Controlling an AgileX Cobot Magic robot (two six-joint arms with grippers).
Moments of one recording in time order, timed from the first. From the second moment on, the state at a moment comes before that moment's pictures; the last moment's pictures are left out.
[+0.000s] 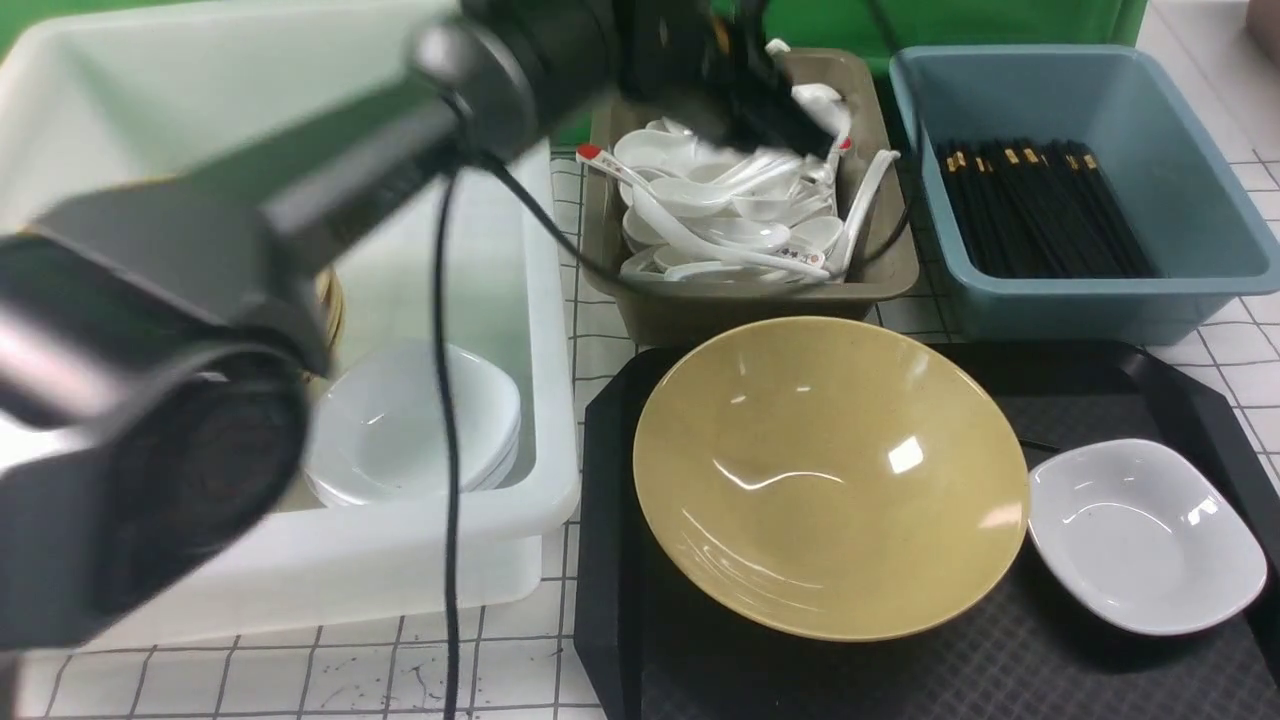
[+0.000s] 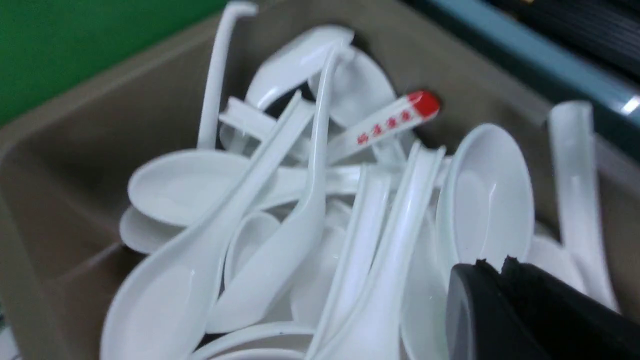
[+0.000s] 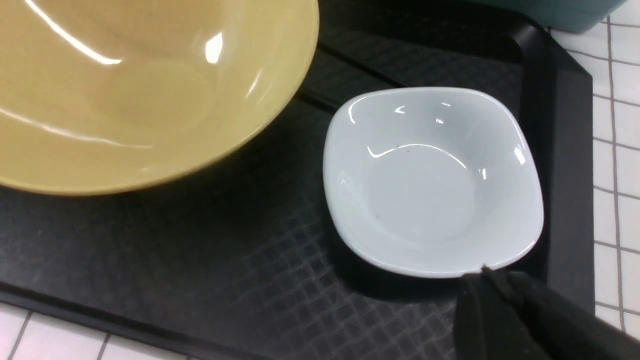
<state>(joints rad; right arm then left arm) 0.09 0.48 -0.42 0.11 0.71 -0.17 -0.54 2.27 -2.06 -0.03 0.54 0.19</state>
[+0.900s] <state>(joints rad) 0.13 0.48 -0.42 0.11 0.70 -0.16 -0.64 2.14 -1.89 -0.03 1.23 0.07</state>
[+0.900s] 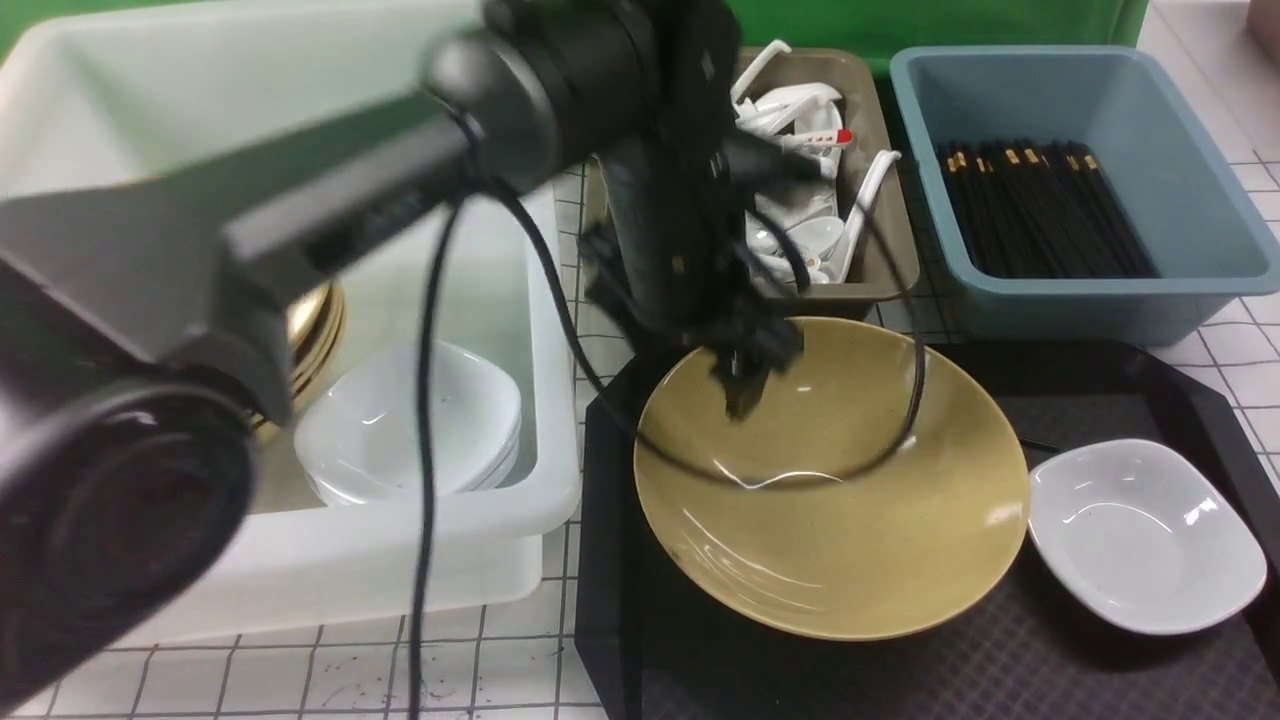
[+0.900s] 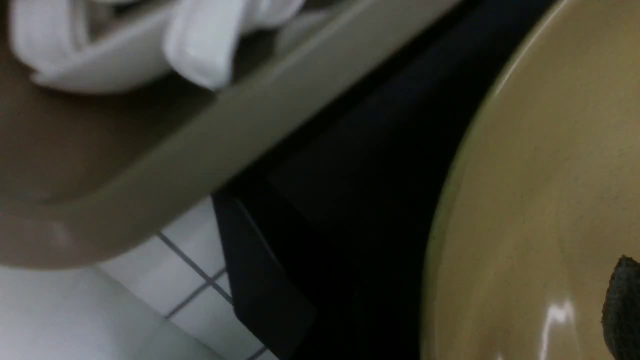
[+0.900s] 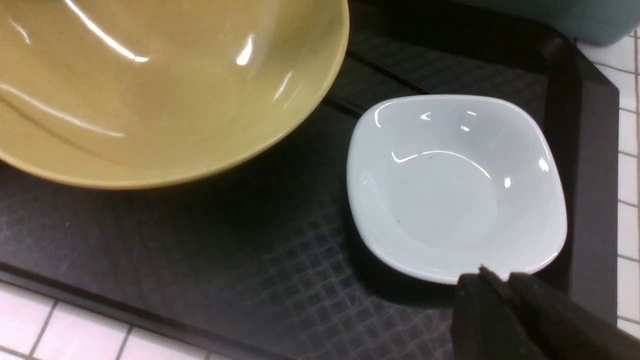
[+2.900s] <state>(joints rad) 0.11 0.92 -0.59 0.06 0.65 0.00 0.35 1.47 -1.23 -0.04 0.75 0.04</state>
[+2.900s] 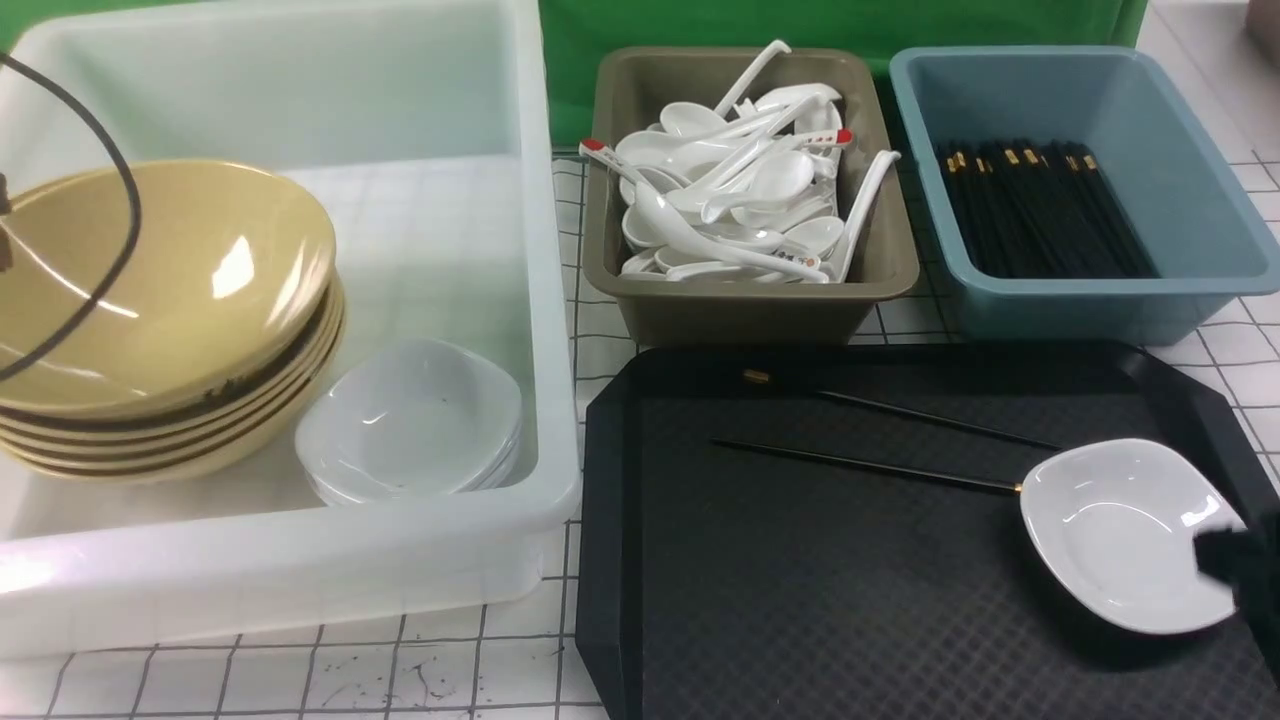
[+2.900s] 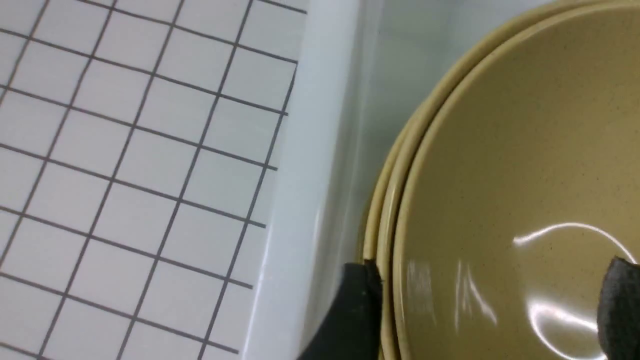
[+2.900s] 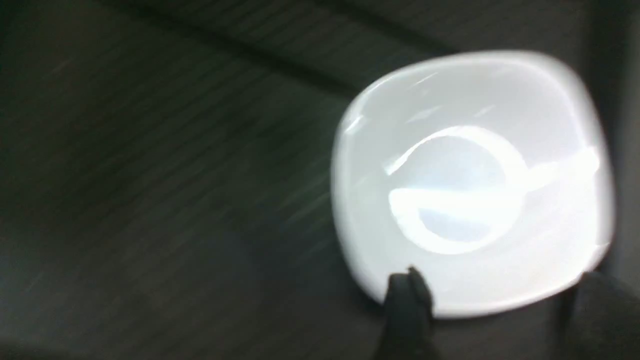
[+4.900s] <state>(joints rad) 0.80 1.92 -1.89 0.15 0.76 -0.08 -0.06 0.24 -0.27 0.02 0.25 -0.05</state>
